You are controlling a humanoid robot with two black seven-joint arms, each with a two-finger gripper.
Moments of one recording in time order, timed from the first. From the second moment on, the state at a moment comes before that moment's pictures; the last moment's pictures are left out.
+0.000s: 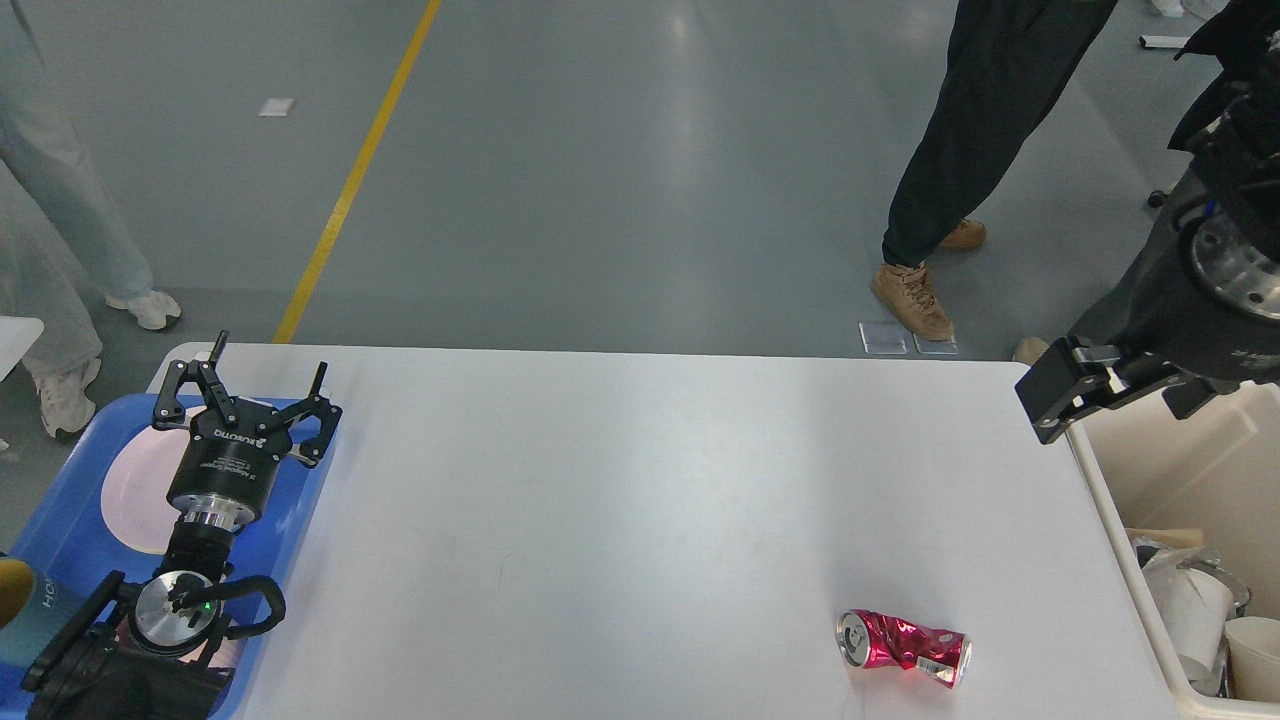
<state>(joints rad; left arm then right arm) -0.35 0.14 -1.51 -0.62 0.18 -0.68 -0.14 2.53 -0.34 -1.48 1.70 -0.39 0.73 0.05</state>
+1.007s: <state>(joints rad) -0.35 0.14 -1.51 -0.62 0.18 -0.68 -0.13 1.88 -0.31 -1.13 1.67 -1.35 0.38 0.05</state>
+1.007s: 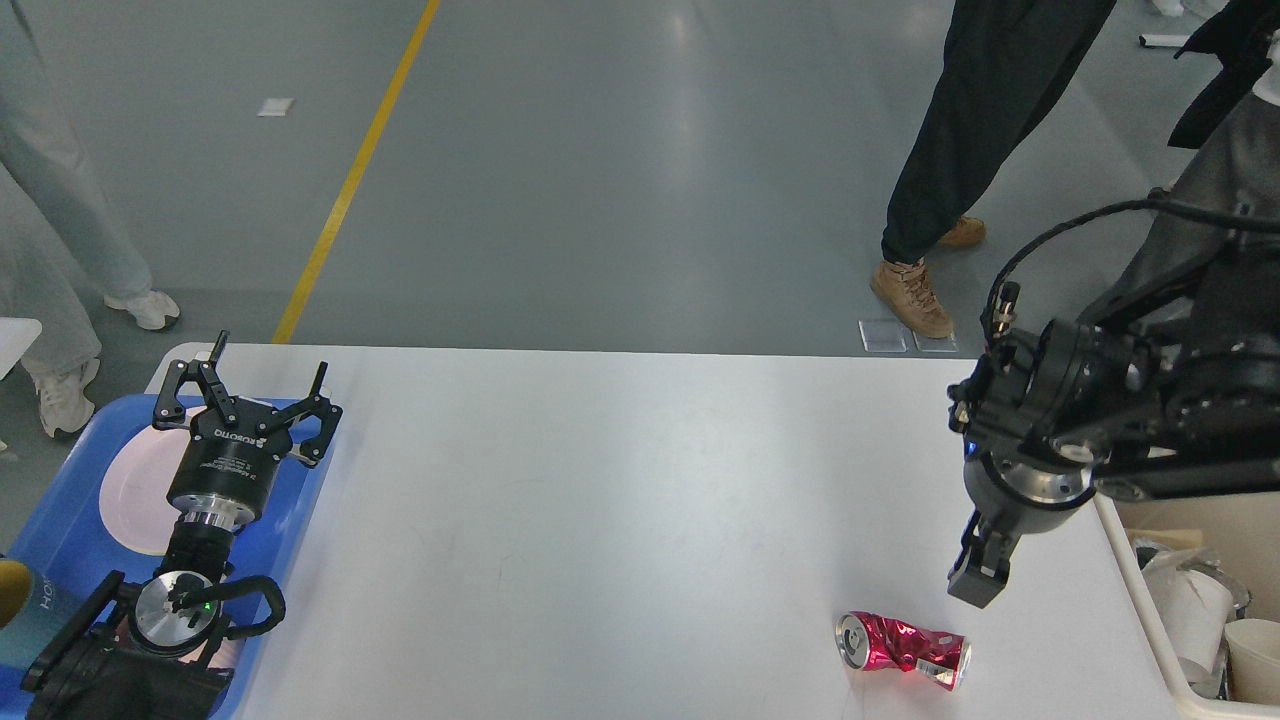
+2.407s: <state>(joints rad) -0.35 0.14 -1.51 -0.62 0.18 -0.69 -0.13 1.31 -0.12 -1.13 1.24 -1.22 0.17 -0.08</state>
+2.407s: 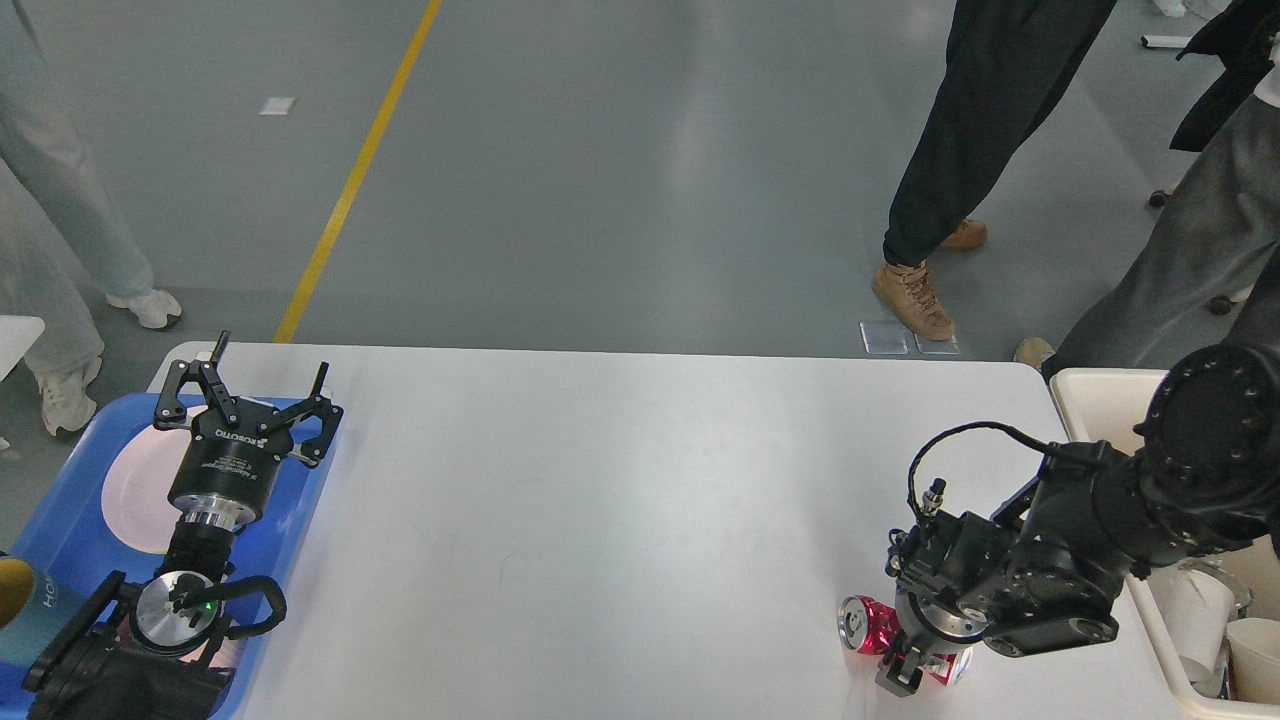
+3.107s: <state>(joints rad) -0.35 0.13 -1.51 -0.62 0.18 -0.69 -0.13 1.42 -0.17 -1.13 1.28 -1.07 0.20 -0.08</state>
